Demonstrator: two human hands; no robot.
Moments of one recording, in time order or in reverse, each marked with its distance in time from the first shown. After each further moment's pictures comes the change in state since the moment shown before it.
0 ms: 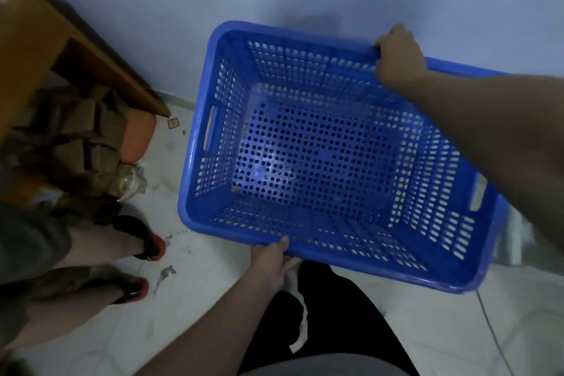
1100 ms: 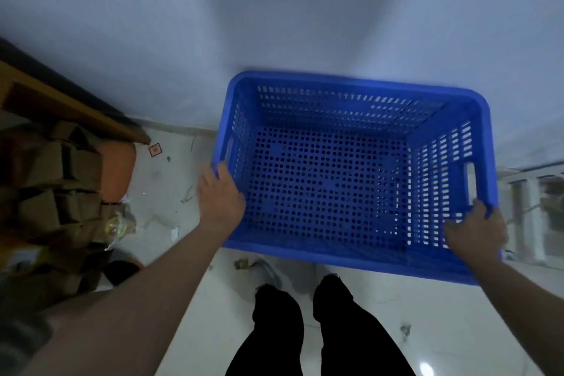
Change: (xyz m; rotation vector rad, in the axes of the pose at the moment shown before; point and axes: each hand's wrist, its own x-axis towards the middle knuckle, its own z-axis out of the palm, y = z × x) left_hand 0.087 0.229 0.025 1.492 0.455 1.122; right_hand -0.180 0.088 0.159 0.209 -0.131 0.949
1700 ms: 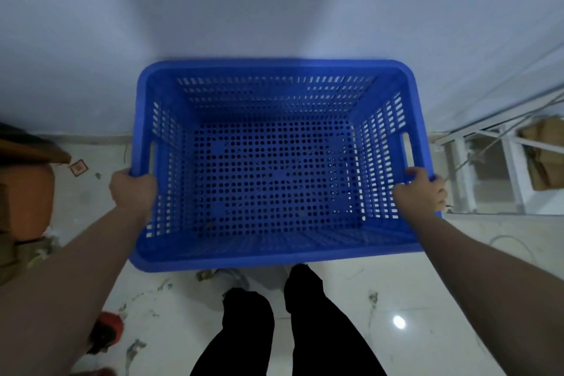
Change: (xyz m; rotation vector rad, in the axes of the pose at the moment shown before) left_hand 0.077 -0.017 0.033 -0.708 0.033 -0.490; right_hand 0.020 -0.009 0.007 0.221 0.009 0.258
